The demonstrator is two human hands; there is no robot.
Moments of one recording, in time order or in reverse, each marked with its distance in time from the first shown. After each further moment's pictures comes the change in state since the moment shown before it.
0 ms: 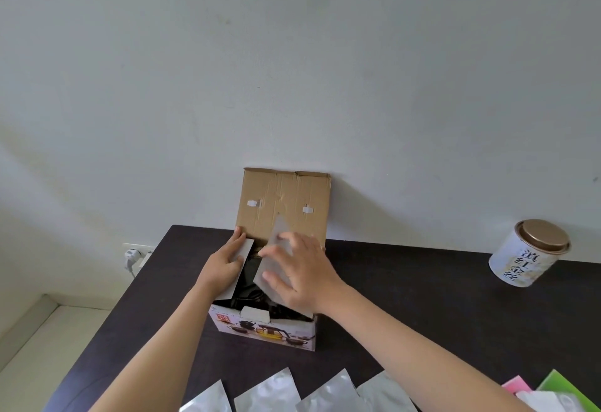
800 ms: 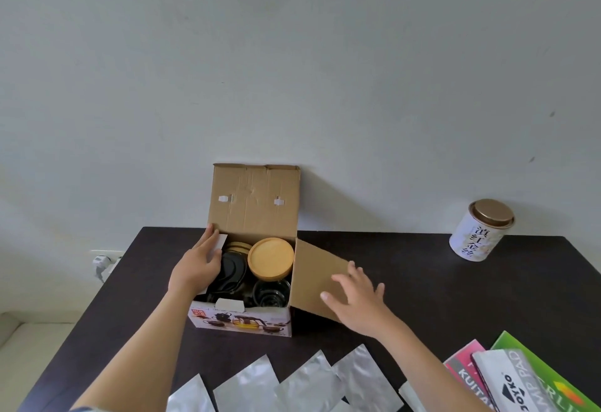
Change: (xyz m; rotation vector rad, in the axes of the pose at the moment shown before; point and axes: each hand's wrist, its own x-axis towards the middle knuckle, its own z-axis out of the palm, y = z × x) left_hand -0.008 0.005 0.013 0.242 0.081 0.039; right_hand -0.125 0.055 -0.017 0.165 -0.397 0.797
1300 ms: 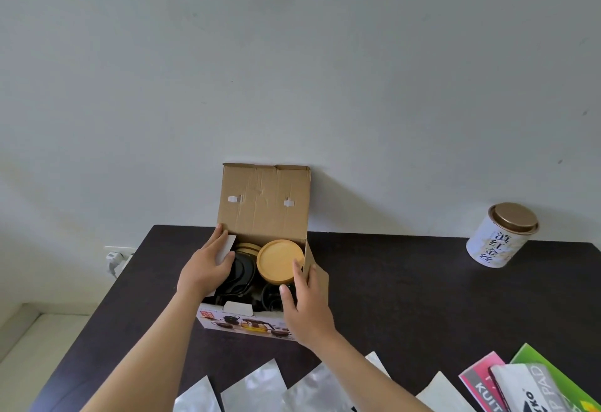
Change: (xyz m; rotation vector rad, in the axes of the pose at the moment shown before) left_hand 0.001 0.002 -0.001 0.027 0.005 -0.001; right_hand 0.037 -0.075 0.080 0.306 0.220 -0.121
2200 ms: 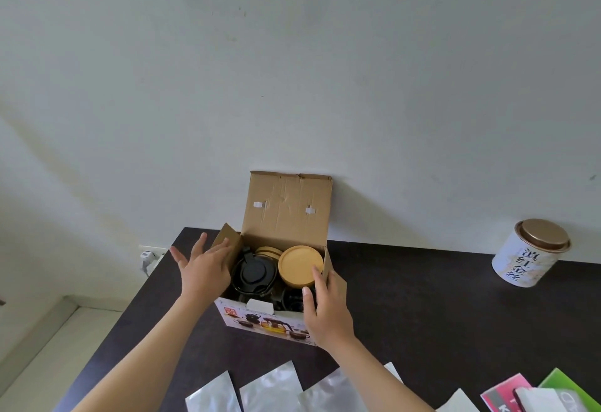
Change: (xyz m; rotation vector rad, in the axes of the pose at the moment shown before) left_hand -0.030 -0.002 -0.032 0.502 0.167 -0.078; right_hand 0.001 0.006 0.002 -0.060 0.126 -0.073
